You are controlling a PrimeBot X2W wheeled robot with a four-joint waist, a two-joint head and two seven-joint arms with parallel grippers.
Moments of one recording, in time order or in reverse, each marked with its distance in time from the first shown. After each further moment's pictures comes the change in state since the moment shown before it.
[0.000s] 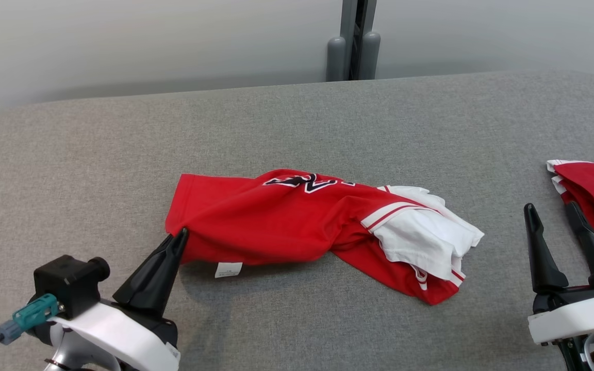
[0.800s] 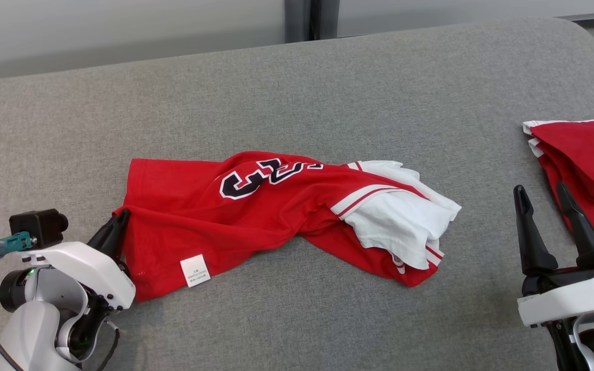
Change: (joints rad) left arm -0.332 -0.021 0.051 0.736 -0.104 -0.098 -0.084; right arm -0.065 0.001 0.037 0.039 0.021 0.000 -0.027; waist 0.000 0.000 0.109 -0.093
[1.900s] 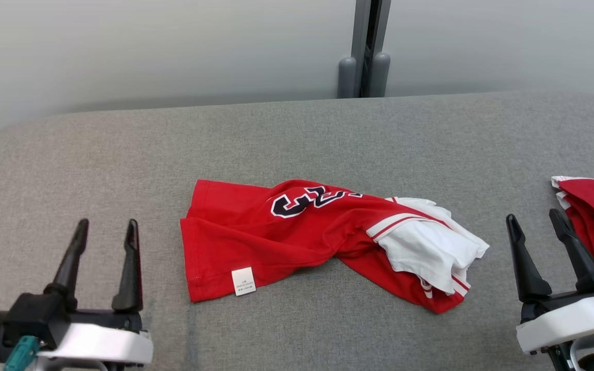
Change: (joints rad) left arm 0.321 0.001 -0.010 -0.482 0.293 0.263 -0.355; right arm 0.074 -0.013 0.004 -0.028 -0.091 0.000 0.045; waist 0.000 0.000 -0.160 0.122
